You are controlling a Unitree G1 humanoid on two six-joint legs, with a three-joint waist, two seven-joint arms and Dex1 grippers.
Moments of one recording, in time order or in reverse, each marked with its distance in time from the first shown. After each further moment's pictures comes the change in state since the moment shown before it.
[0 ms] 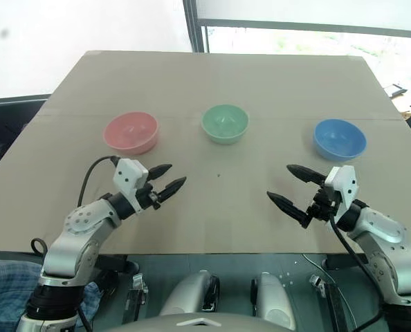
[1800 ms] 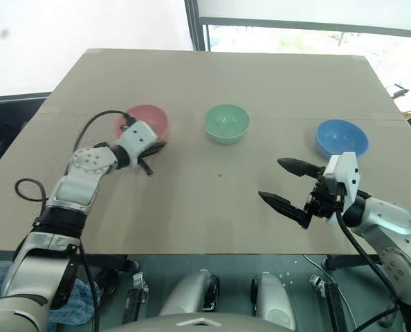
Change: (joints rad) left arm -0.466 0.122 -0.175 0.450 0.245 -0.213 -0.246; right arm -0.022 -0.081 -0.040 -0.114 0.081 0.115 -0.053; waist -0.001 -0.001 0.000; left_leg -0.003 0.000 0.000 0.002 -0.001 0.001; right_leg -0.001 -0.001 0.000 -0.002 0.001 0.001
